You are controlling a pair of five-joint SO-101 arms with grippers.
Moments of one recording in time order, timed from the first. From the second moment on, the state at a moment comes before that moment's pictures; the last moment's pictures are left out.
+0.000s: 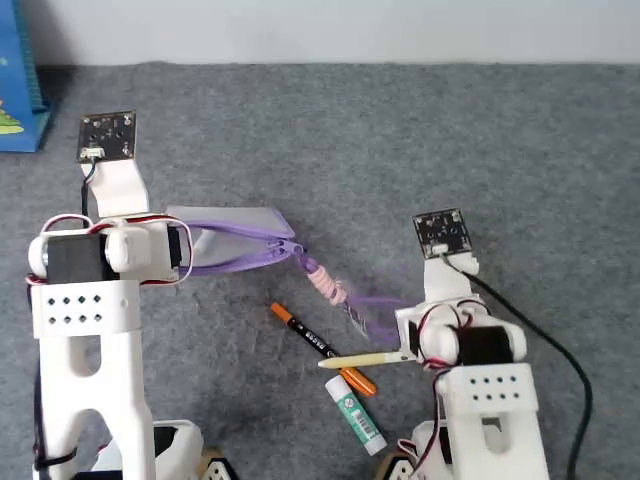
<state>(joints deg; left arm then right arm) -8.1 -30.5 19.2 89.7 8.8 -6.2 -56.0 60.7 69.8 5.1</state>
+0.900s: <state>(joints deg) -8.2 -30.5 19.2 89.7 8.8 -5.7 -41.9 40.3 78.0 -1.5</state>
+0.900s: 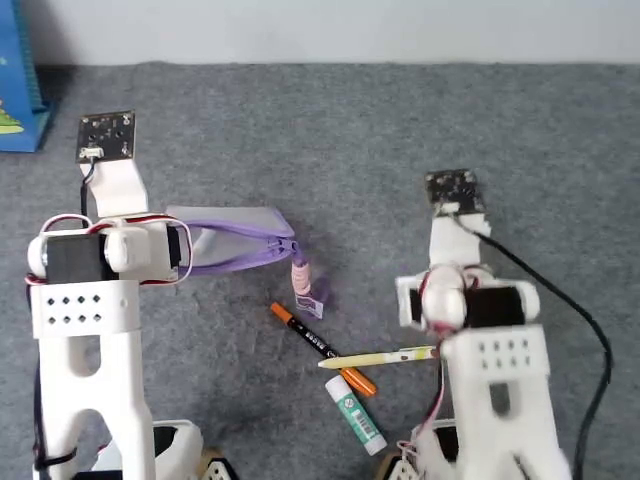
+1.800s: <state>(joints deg) -8.2 -30.5 19.2 89.7 8.8 8.0 6.5 33.2 49.1 6.9</state>
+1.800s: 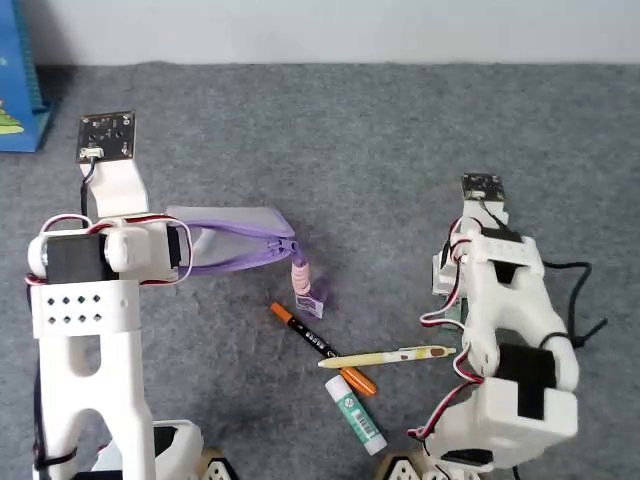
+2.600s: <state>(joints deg) -8.2 -30.5 19.2 89.7 8.8 -15.9 -43.5 32.2 75.3 4.4</state>
